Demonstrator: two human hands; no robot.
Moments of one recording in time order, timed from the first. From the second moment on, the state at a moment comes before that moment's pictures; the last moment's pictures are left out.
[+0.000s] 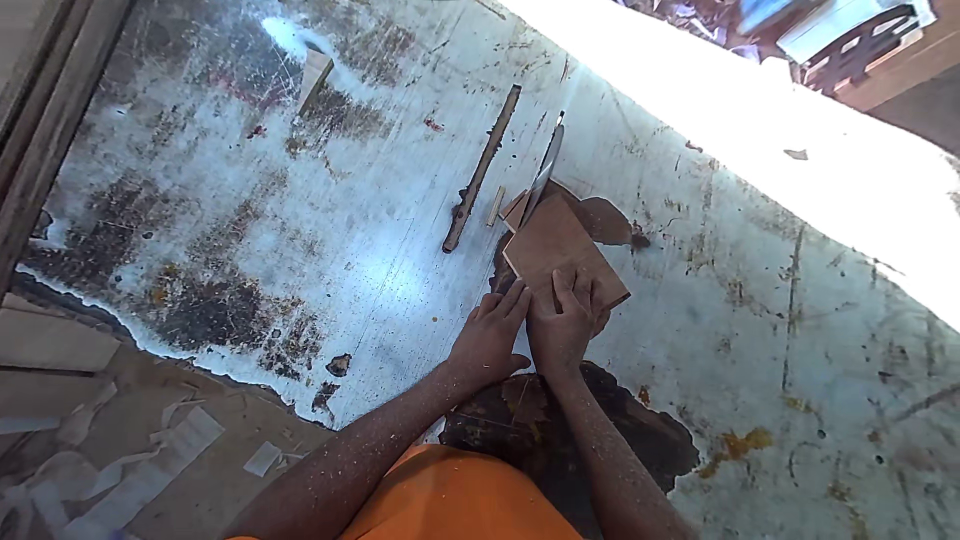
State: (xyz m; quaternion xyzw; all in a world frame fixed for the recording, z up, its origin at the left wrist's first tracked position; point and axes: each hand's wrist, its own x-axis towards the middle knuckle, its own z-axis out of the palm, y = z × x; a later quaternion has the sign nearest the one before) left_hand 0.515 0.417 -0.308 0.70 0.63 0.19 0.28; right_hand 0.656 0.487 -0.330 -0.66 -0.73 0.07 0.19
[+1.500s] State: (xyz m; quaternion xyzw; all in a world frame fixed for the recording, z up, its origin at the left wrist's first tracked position) left_hand 0.548 0.401 -0.317 0.68 0.66 0.21 0.25; right_hand 0.789 0.578 -0.299 -0.40 -0.88 0.26 0.06
